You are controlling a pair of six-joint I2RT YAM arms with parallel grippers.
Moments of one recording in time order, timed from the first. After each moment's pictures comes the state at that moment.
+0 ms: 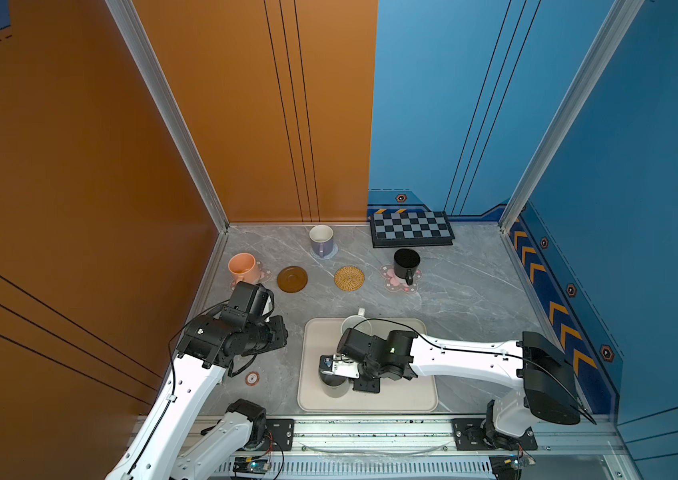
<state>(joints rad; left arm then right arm) -0.32 0.88 1.09 -1.28 0.07 -0.57 1.23 1.60 1.13 -0.69 -0.02 -0.27</state>
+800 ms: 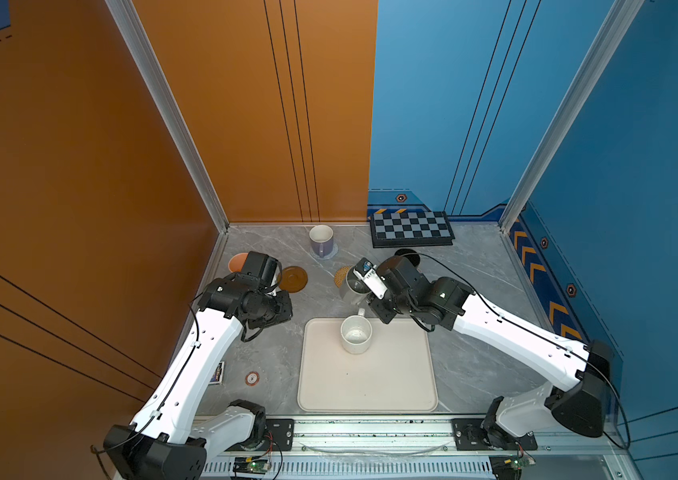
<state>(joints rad) -0.25 1.16 1.25 -1.24 0.07 -0.54 0.89 1.51 1.45 -0.75 0.17 -0.01</state>
